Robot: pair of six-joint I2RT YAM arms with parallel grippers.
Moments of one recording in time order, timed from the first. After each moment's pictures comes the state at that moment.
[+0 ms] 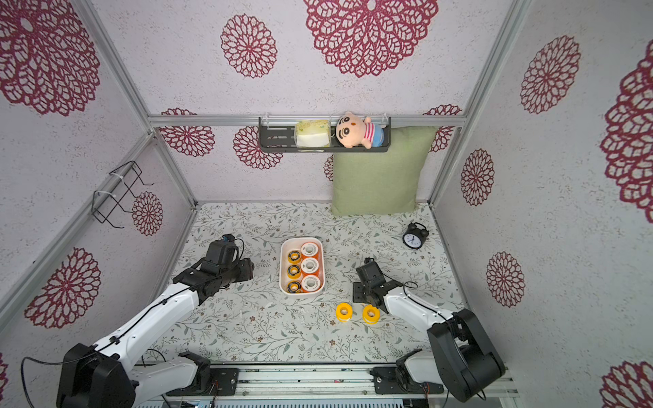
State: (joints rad) left arm -0.34 1.19 0.82 -0.48 -0.12 -0.44; right arm 0.49 1.32 0.60 -0.35 0.12 0.46
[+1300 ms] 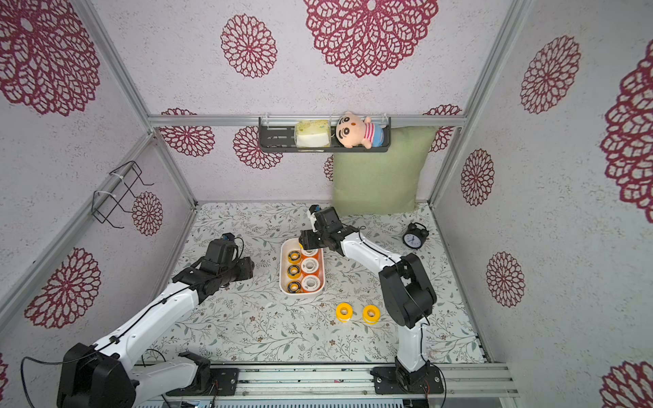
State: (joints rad) left arm -0.34 1.20 0.83 -0.48 -0.11 -0.44; right arm 0.61 1.92 1.50 -0.32 -0.19 0.33
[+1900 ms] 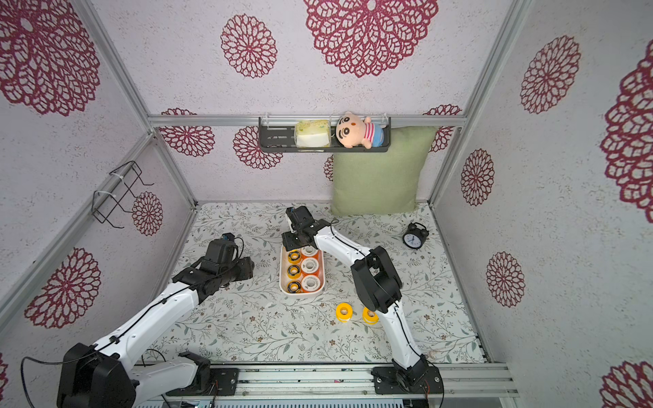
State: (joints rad) left arm -0.34 1.20 0.83 -0.48 -0.11 -0.44; right arm 0.71 2.21 1.90 -0.55 -0.07 0.28
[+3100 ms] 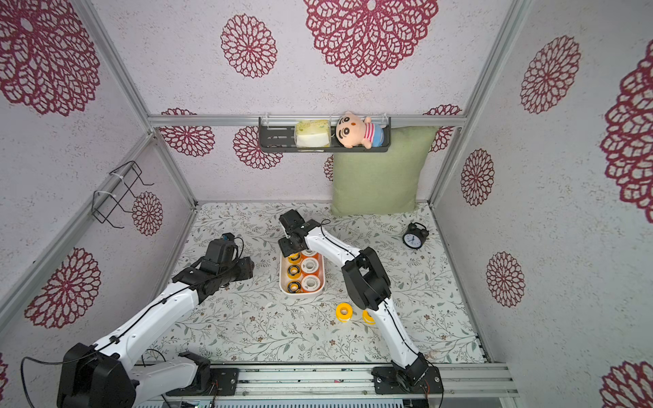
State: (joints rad) left arm -0.34 1.20 0.83 -0.48 -0.11 -0.44; right arm 0.75 2.32 2.05 -0.72 0.01 0.22
